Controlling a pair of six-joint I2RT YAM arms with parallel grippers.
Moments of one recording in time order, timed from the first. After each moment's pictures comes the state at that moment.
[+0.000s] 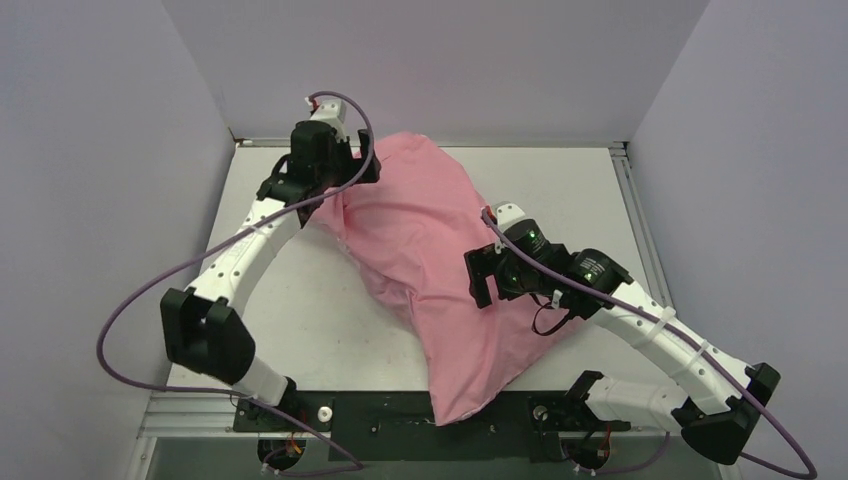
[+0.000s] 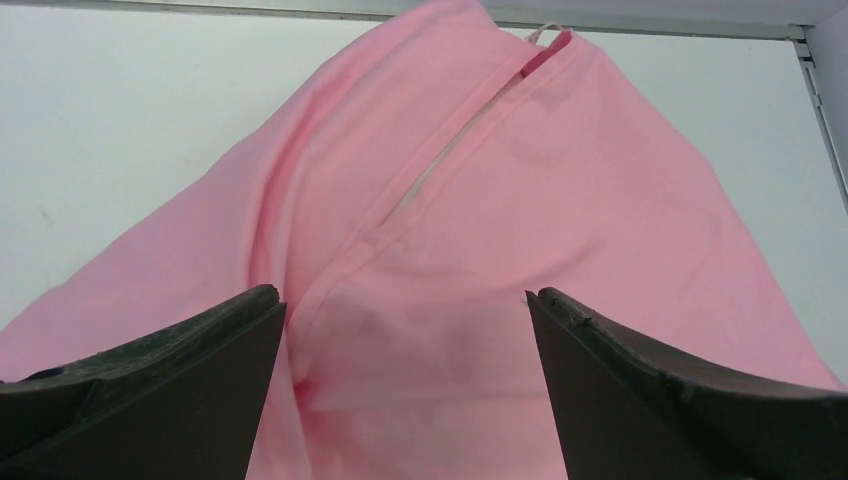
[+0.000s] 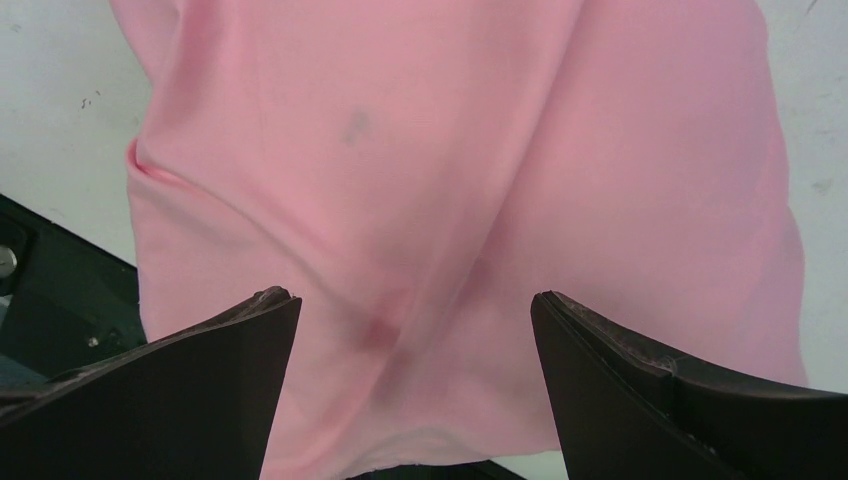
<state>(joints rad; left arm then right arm) -0.34 1.47 1.39 -0.35 -0.07 -0.34 0.82 1.09 1.17 -0.92 0.15 0.29</state>
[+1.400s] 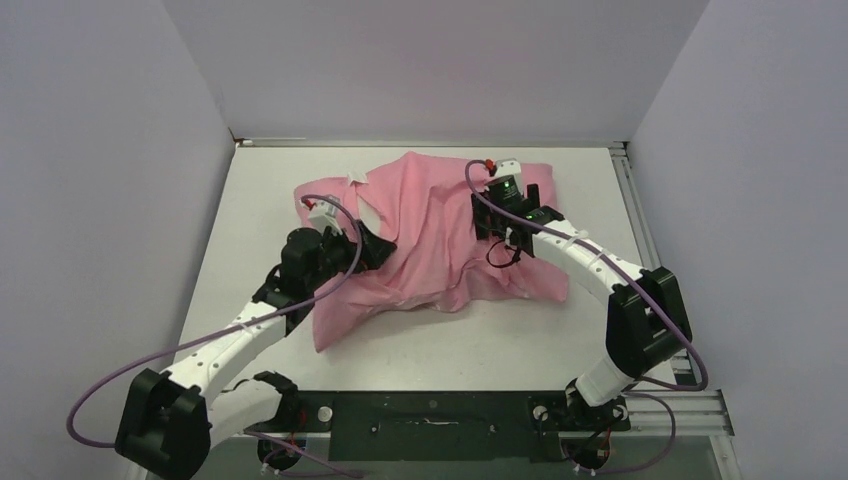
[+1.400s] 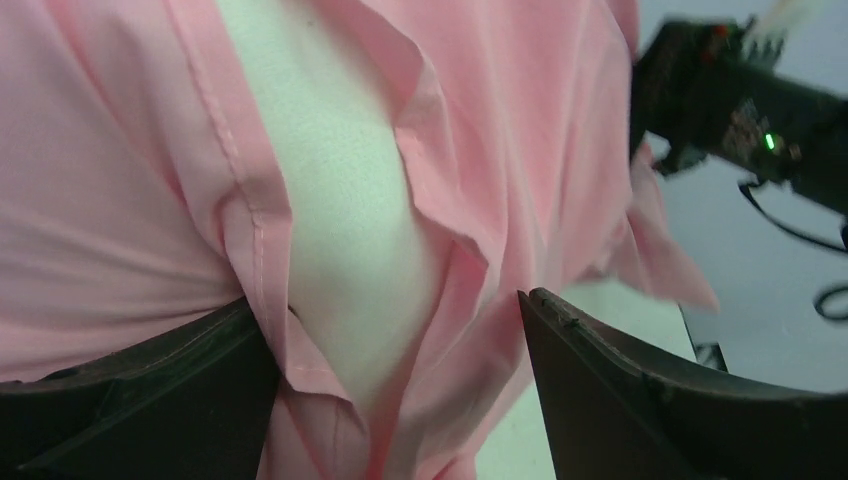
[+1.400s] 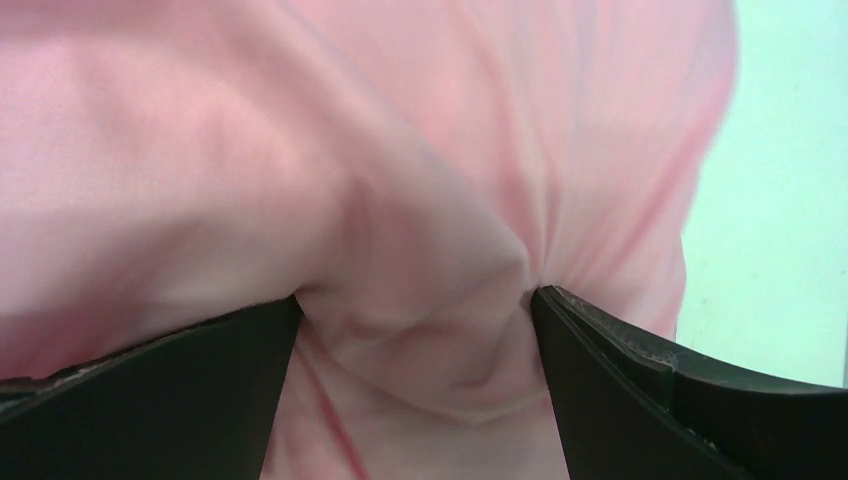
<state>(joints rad) -0.39 1.11 0.61 0.19 0.20 -0.67 0.51 1.58 1.16 -0.42 0.39 0.19</state>
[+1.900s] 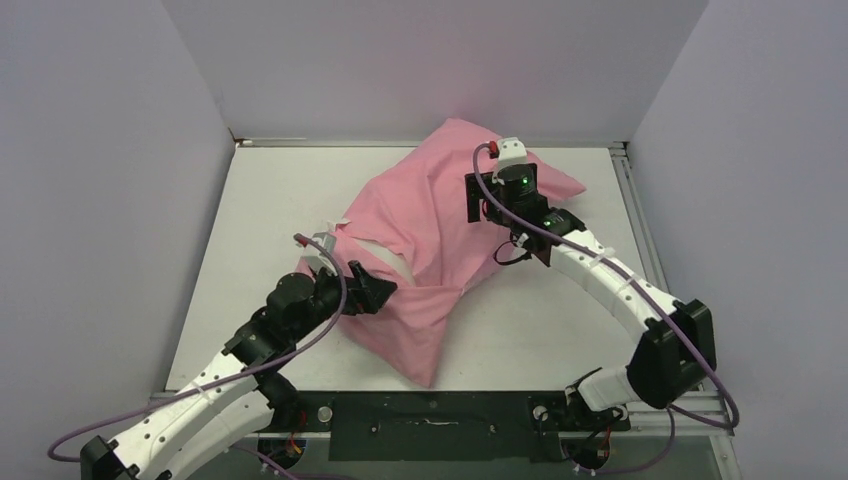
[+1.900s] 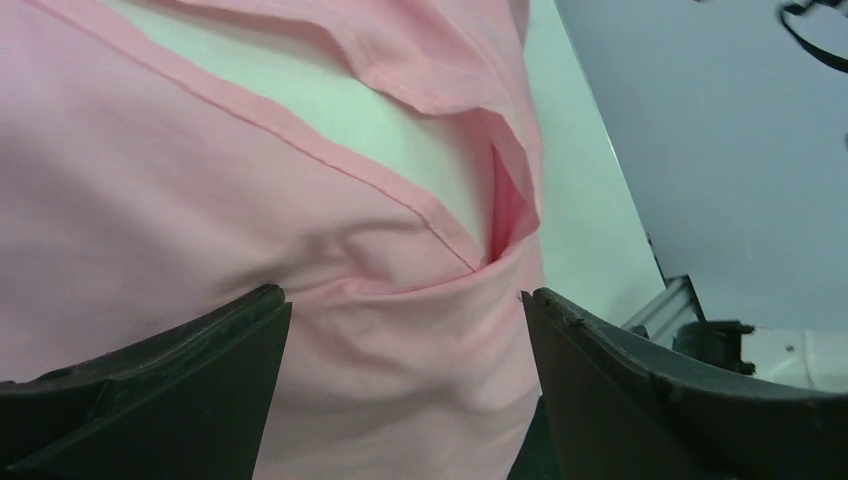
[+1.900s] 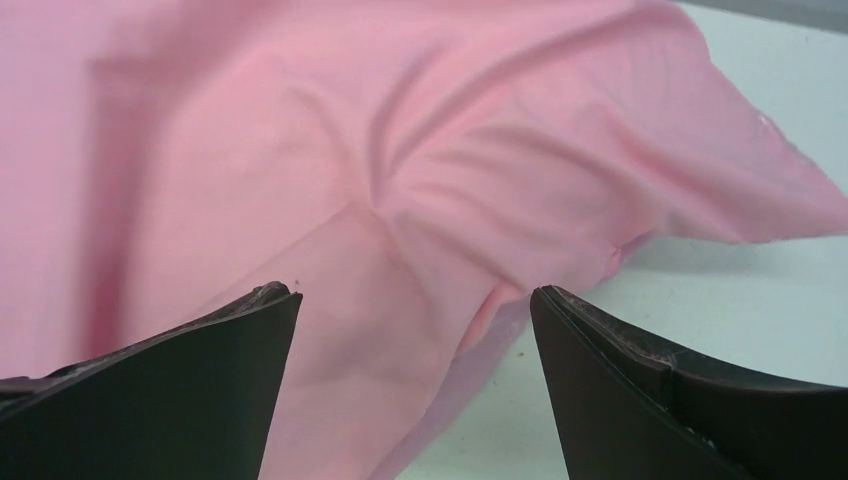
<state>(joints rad) -0.70 0.66 0.48 -0.08 0.02 -0.73 0.52 1.46 1.19 -0.27 0.30 0.14</state>
